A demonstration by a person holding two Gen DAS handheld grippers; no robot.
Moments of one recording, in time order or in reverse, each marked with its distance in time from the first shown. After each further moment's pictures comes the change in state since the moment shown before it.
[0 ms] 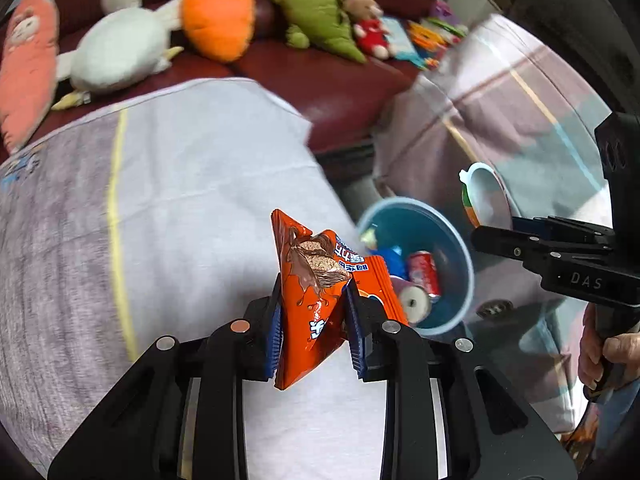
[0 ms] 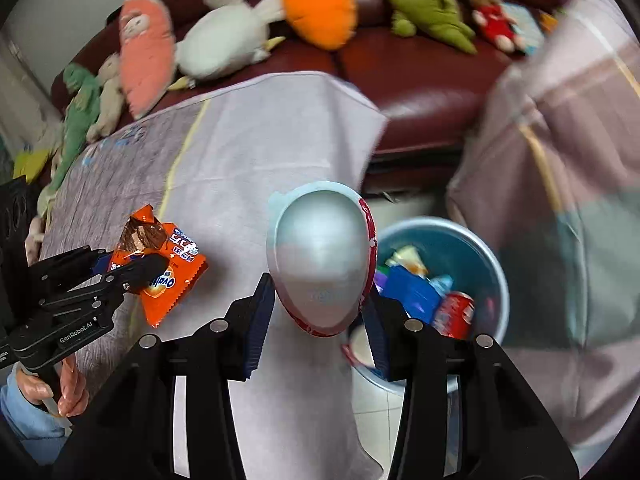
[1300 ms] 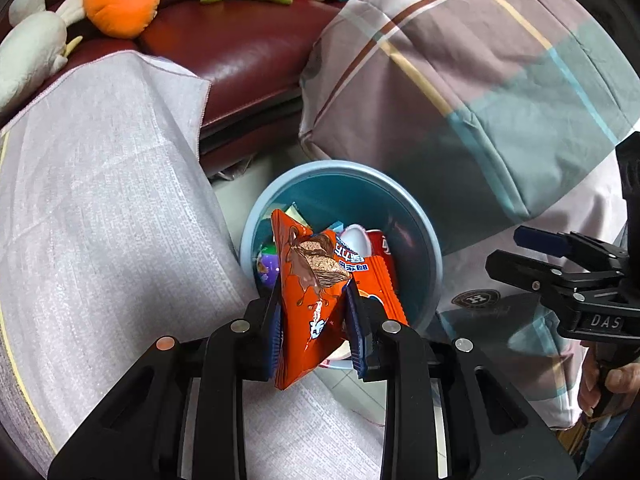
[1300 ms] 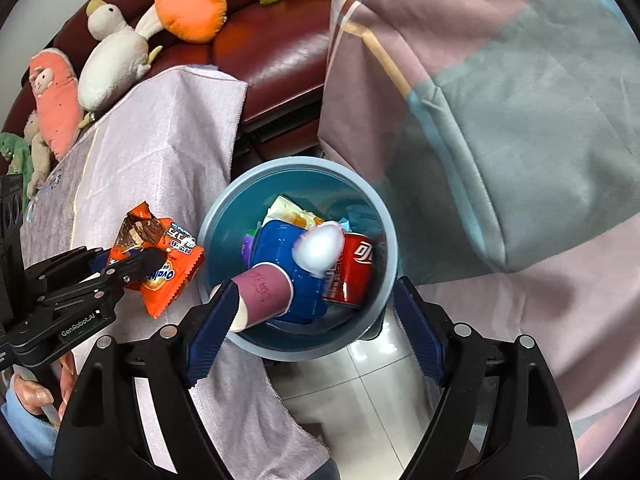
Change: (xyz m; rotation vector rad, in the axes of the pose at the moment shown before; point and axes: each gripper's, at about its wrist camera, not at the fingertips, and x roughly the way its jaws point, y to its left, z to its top) left arm 0.115 -0.101 0.023 0.116 0.166 -0.085; right arm 0.008 -0.143 -0.051 0.263 0.064 -0.126
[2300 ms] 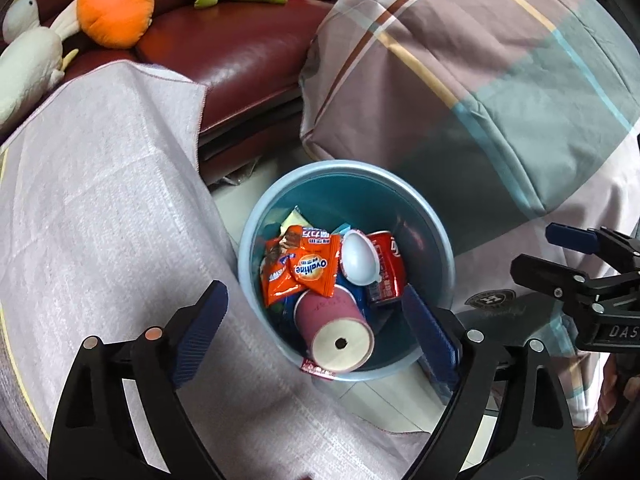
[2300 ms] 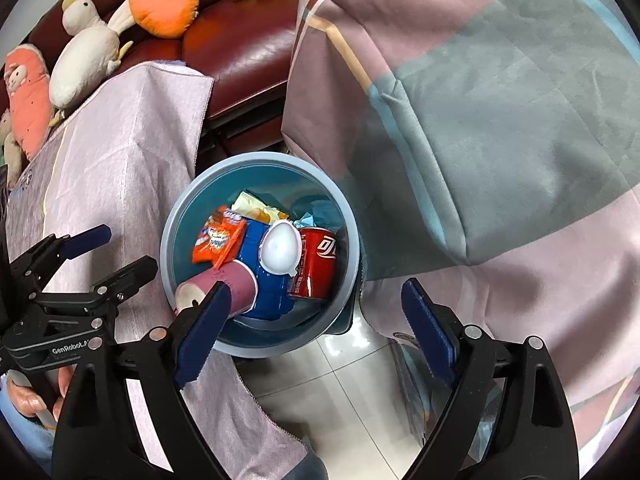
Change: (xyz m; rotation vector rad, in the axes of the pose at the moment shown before) left arm 0.010 -0.008 0.002 0.038 0.001 0.053; right arm -0.004 -0.008 -0.003 0.014 0.013 -0.119
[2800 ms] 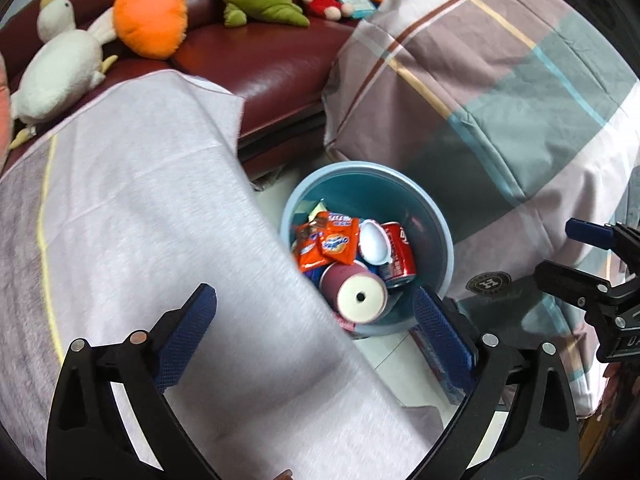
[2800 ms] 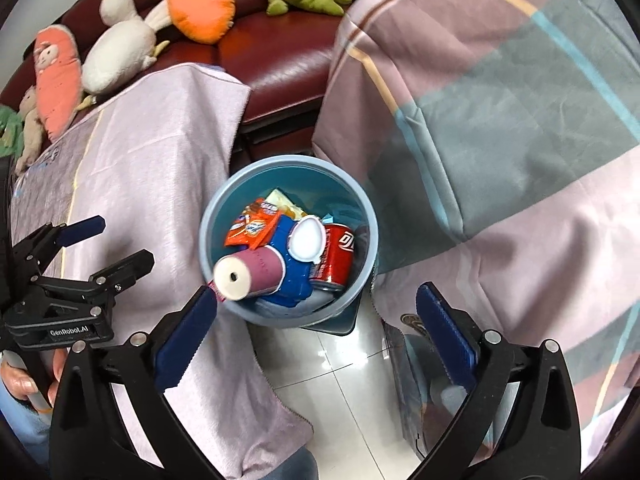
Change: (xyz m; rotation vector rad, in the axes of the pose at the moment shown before) left arm -0.070 0.014 -0.044 -0.023 -0.075 0.059; right arm -0.054 0.035 -0.033 -0.088 -0.077 0.003
